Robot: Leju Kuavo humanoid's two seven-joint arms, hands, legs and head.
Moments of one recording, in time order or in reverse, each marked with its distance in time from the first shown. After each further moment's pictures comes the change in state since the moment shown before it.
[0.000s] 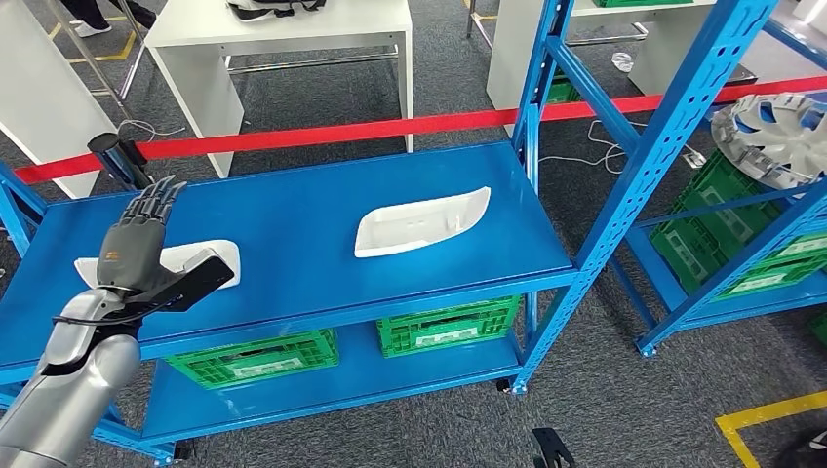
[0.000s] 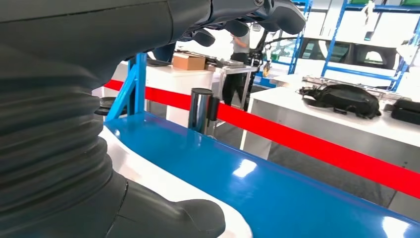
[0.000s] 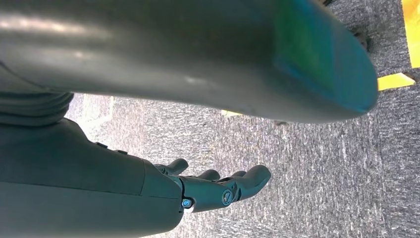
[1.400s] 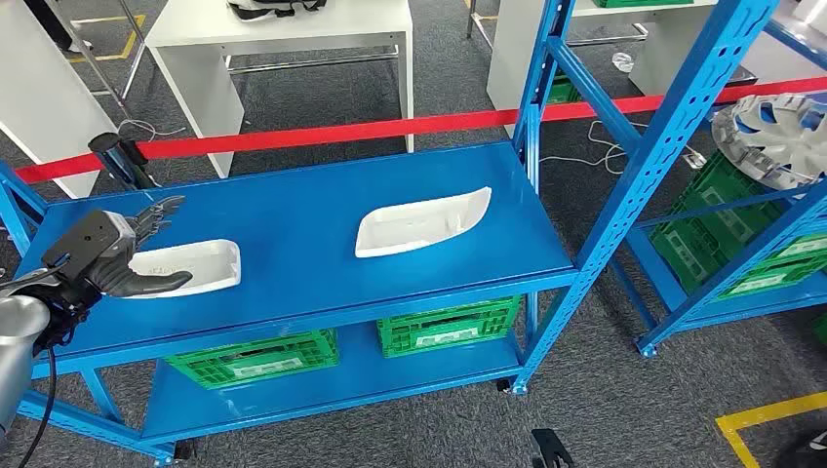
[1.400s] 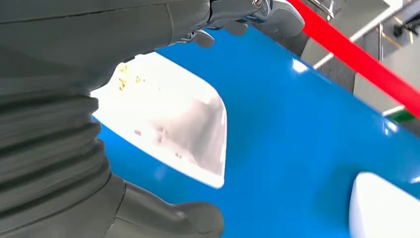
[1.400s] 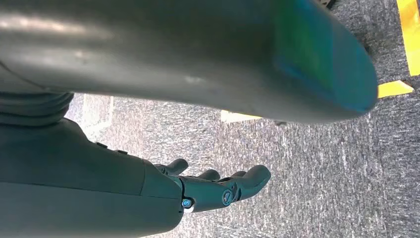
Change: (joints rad) left arm -0.146 0.068 0.109 0.217 0.628 -0.804 -0.240; right arm 0.001 0.004 0.000 0.000 -0.022 0.010 -0.003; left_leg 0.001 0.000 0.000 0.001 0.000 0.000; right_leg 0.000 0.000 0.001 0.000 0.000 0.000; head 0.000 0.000
